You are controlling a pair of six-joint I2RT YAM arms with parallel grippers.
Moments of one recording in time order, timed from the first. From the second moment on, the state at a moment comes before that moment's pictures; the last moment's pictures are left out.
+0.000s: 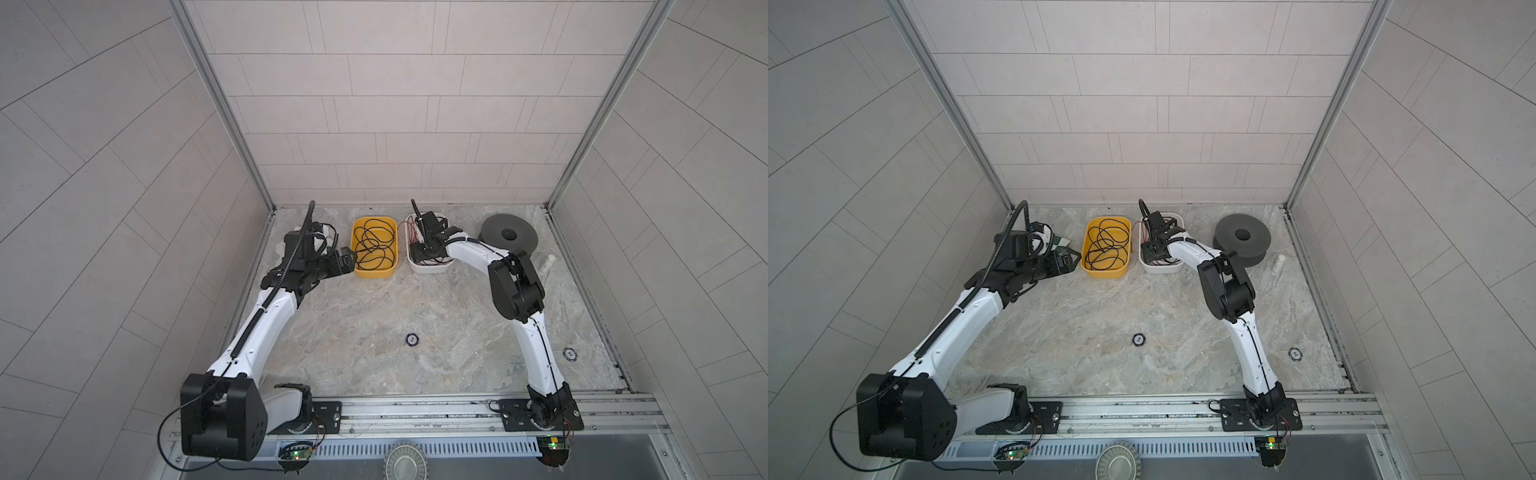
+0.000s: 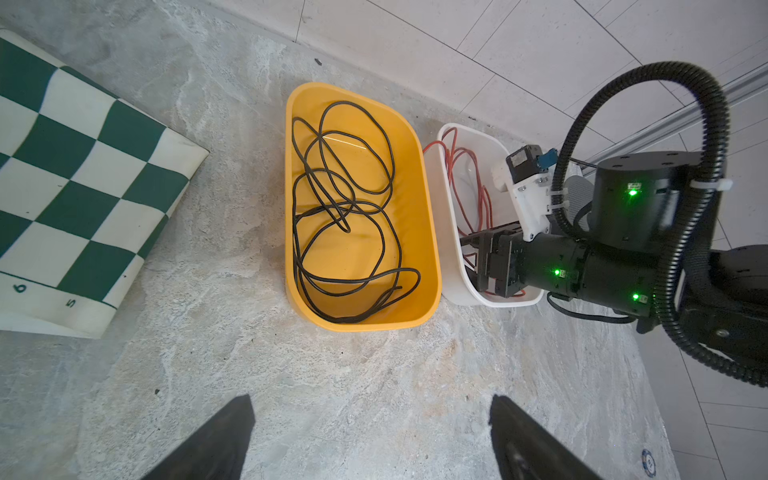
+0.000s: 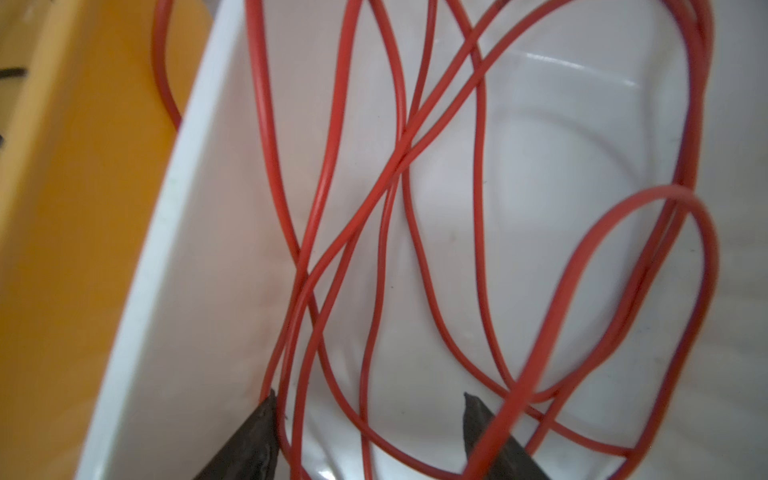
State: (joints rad) left arm -0.09 1.22 0.94 -0.40 0.34 -0.36; right arm 0.47 2.31 1.84 -0.54 0.07 0.21
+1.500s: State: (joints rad) left arm -0.09 1.20 0.92 -0.38 0.34 -0.37; right arm 0.47 1.74 1.61 -0.44 0.13 0.25
